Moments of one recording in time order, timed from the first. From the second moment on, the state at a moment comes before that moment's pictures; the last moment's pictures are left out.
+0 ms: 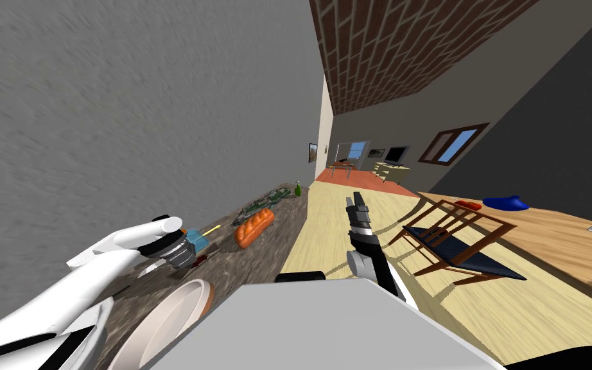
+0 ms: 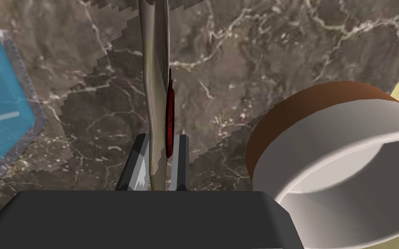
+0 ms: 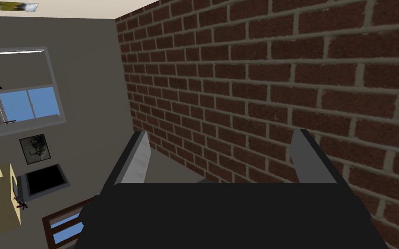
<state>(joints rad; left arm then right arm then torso) -0.04 1.08 0.31 -1.22 0.96 1.72 0.54 0.46 0.05 -0.04 -2.22 0.04 -0.48 0.15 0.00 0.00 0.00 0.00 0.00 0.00</state>
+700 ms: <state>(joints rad) -0.14 1.16 0.30 -1.22 1.04 1.78 0.55 0.46 0.05 -0.04 -2.22 0.04 -0.48 0.15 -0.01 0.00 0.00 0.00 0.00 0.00</state>
